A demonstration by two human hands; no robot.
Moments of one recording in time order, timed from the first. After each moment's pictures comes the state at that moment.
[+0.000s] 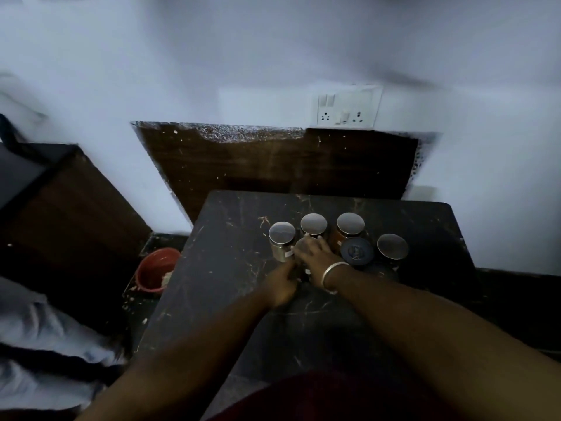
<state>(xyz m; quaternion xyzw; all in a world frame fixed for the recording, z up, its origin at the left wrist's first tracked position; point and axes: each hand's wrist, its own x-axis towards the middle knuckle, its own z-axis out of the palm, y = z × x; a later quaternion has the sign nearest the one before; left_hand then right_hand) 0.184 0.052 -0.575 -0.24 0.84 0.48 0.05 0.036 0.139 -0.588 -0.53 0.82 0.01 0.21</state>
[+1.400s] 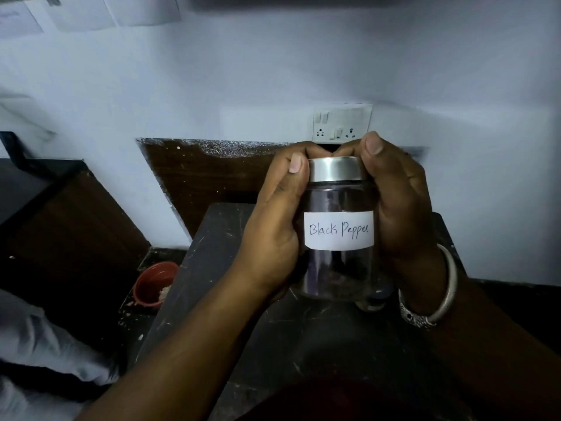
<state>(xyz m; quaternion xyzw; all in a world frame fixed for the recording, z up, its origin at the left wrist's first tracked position) 0.221 0.145 -0.299 0.00 0.61 0.72 -0.33 0.118 0.225 -0.301 -0.38 0.45 -0.80 0.14</state>
